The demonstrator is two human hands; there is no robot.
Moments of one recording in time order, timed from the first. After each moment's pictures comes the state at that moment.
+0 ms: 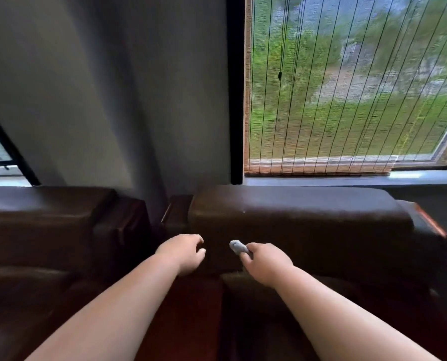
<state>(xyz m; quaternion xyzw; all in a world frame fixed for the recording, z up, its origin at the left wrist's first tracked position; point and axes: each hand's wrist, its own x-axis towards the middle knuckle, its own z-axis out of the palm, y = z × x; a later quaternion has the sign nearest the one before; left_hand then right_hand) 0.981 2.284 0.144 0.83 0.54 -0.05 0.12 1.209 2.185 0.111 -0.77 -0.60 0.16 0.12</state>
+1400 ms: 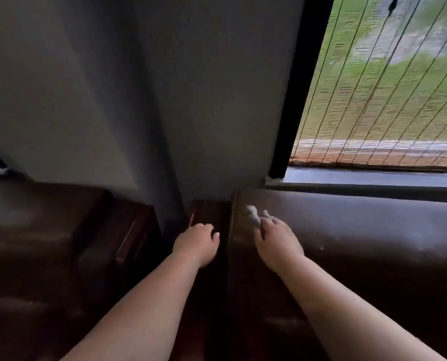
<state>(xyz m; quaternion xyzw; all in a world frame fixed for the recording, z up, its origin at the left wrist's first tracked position) 0.953 2.632 -0.014 0.80 0.56 -0.03 0.19 1.155 2.539 0.012 -0.79 -0.58 0.16 0.15</state>
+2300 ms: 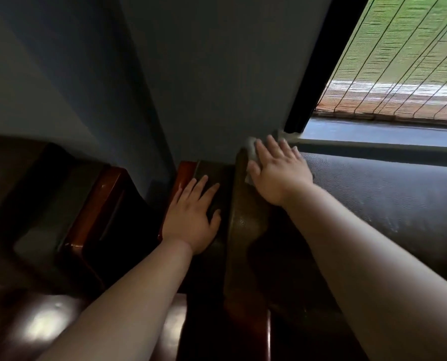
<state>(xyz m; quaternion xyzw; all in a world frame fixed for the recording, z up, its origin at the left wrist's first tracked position) 0.961 2.690 -0.128 0.86 0.50 0.08 0.11 1.194 2.683 -0.031 -0.77 -0.62 0.11 0.00</state>
